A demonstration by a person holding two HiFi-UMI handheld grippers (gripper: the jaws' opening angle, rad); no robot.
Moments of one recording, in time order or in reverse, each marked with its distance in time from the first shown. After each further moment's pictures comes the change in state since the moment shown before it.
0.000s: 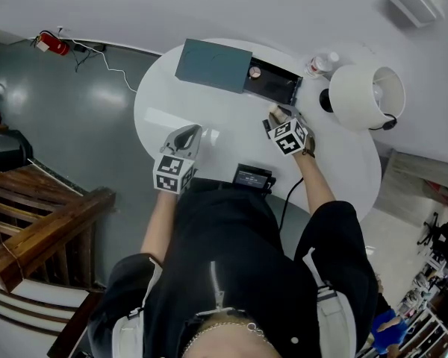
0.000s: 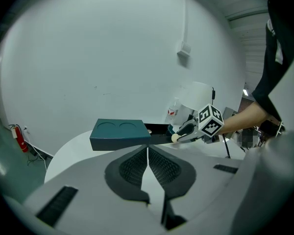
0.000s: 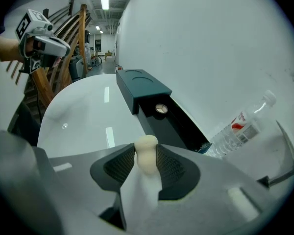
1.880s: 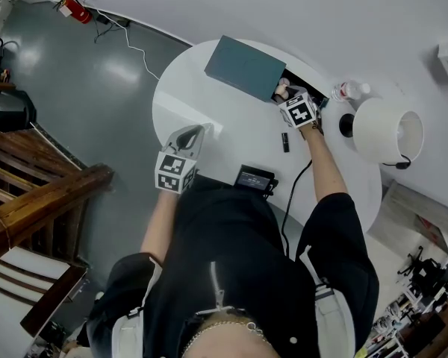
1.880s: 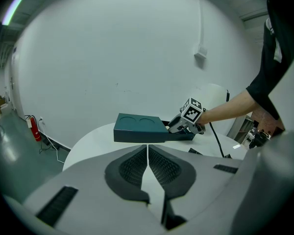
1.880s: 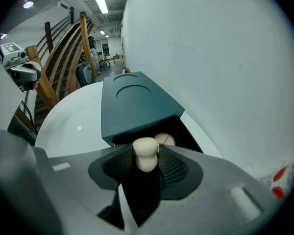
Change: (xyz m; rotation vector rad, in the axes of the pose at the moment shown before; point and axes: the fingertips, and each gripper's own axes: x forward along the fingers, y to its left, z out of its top) left arm -0.027 0.050 -0.022 -0.103 0.011 0.120; right arm 0.084 -0.028 0.092 0.000 0.002 0.163
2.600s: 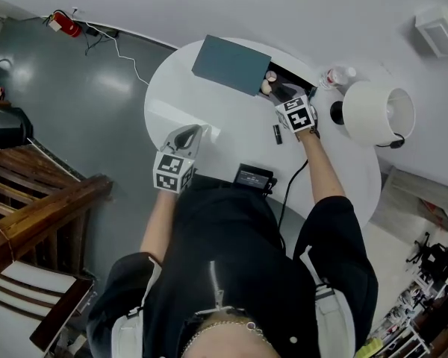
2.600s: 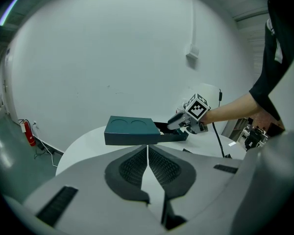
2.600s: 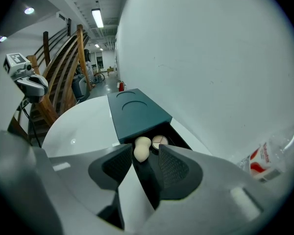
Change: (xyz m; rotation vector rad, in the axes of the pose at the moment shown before) left arm 0.002 -0.023 0.004 0.044 -0.012 -0.052; right arm -0.053 0.004 -0.001 0.072 -0.134 -0.068
